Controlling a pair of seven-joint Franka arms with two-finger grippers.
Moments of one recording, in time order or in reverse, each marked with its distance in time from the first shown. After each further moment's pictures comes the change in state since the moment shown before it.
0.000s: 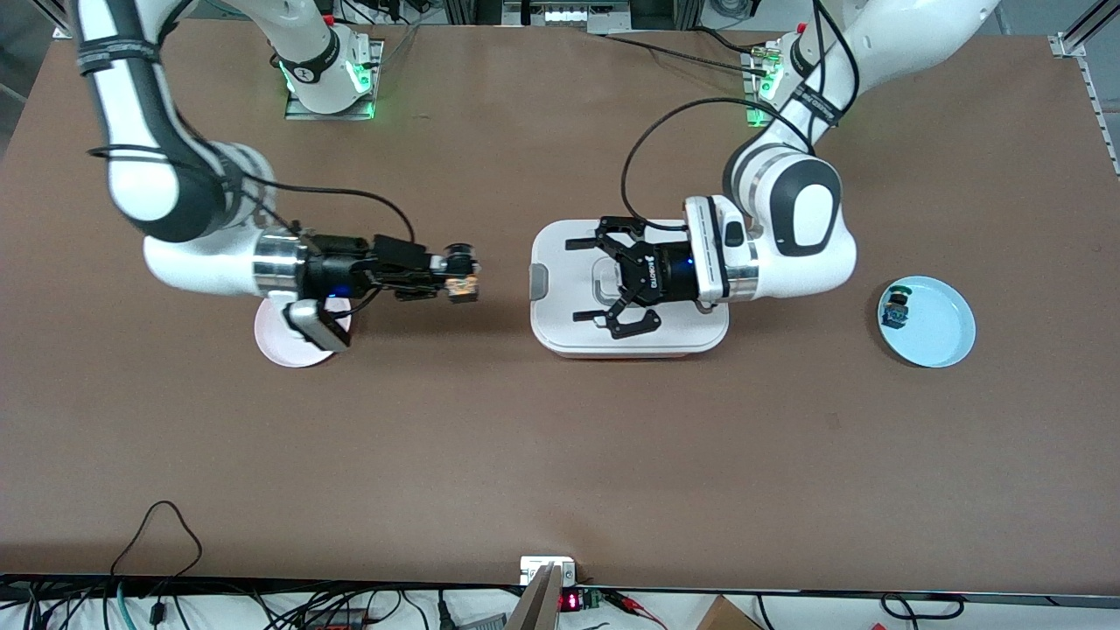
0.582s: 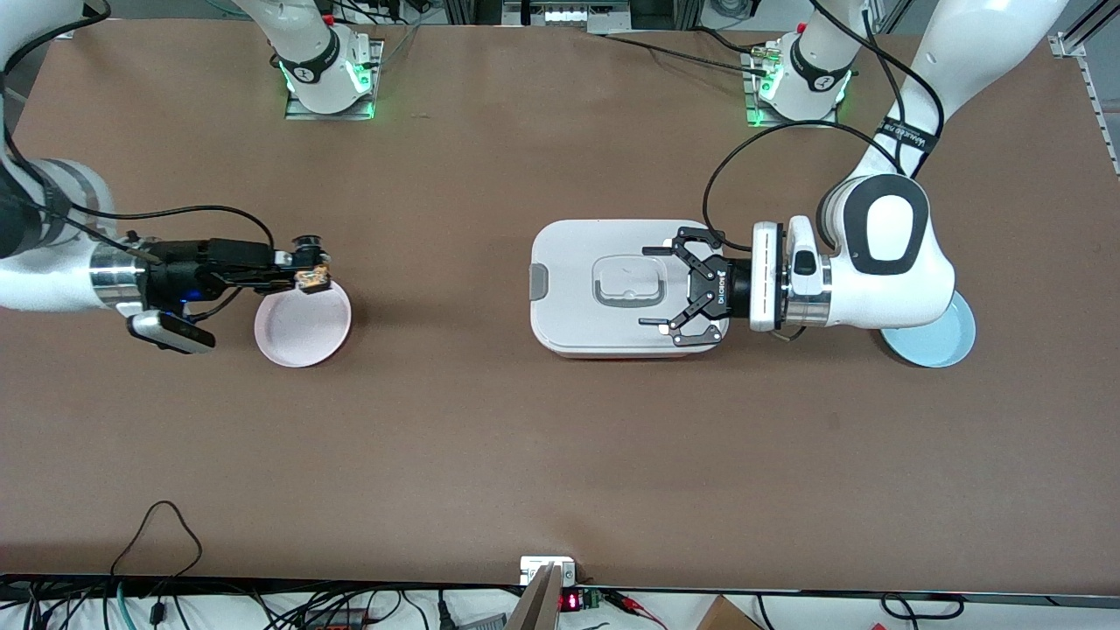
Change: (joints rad) left arm 0.118 -0.007 0.007 0.021 0.455 -0.114 -0.359; right arm -0.318 0.011 -0.004 0.019 -0.271 -0.336 0.070
